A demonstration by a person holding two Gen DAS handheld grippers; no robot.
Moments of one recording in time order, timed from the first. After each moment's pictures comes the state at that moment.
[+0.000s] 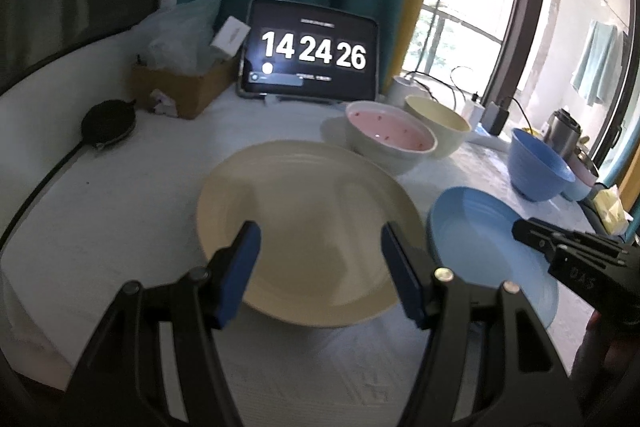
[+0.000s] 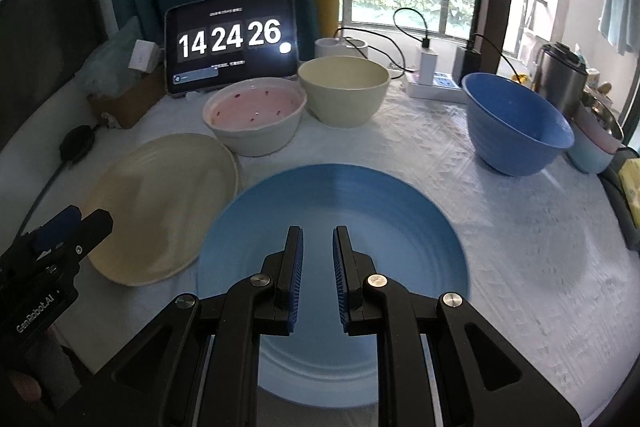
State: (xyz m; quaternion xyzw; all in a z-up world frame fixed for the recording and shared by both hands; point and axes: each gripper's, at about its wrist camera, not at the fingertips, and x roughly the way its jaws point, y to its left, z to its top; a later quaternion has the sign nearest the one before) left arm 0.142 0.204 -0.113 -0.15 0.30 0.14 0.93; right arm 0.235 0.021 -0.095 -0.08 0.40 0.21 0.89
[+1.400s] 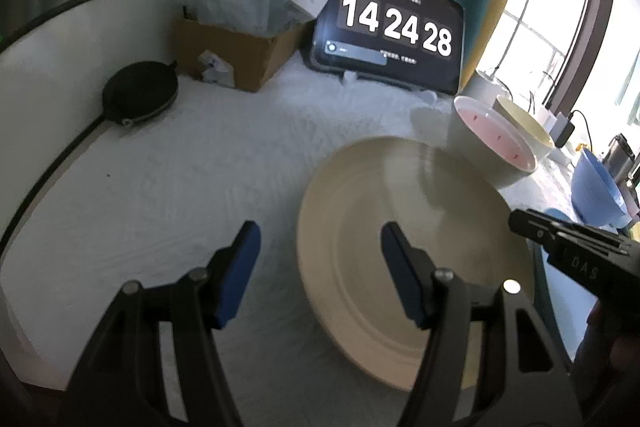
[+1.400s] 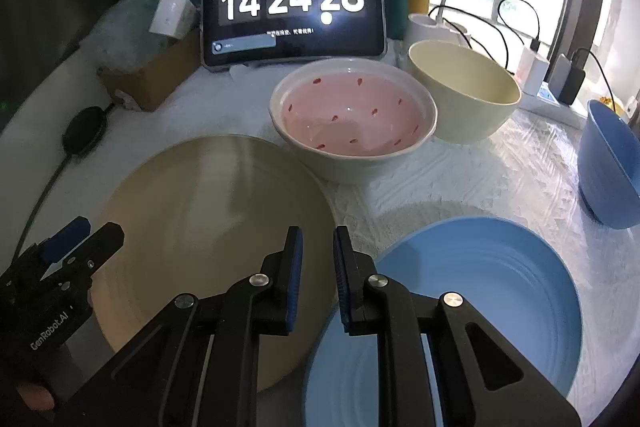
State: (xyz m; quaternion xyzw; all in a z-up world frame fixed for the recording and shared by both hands) left arm 0.174 0.285 -0.149 -0.18 0.36 0.20 0.90; right arm 0.289 0.132 -0.131 -0.11 0.46 0.26 0.85
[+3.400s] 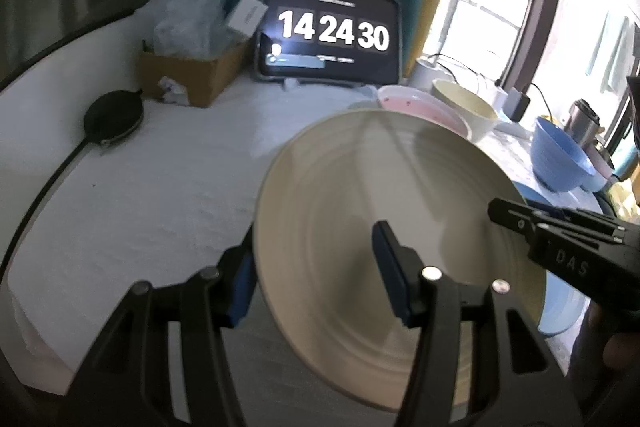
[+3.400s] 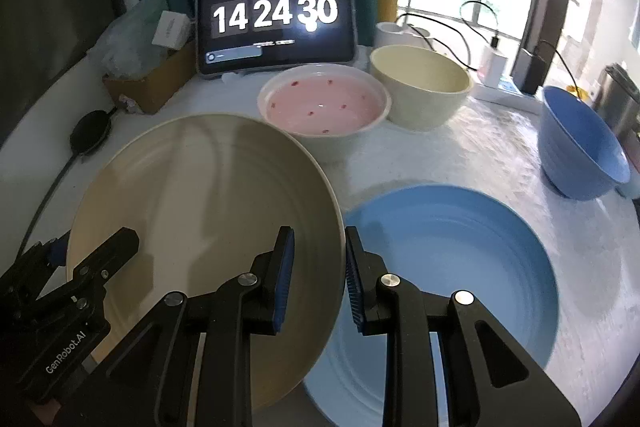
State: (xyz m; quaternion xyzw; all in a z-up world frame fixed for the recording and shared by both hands) left arm 0.158 0.227 -0.126 -0.14 0.34 0.15 0.92; right arm 0.253 0.090 -0.104 -0.10 0.44 0.23 0.87
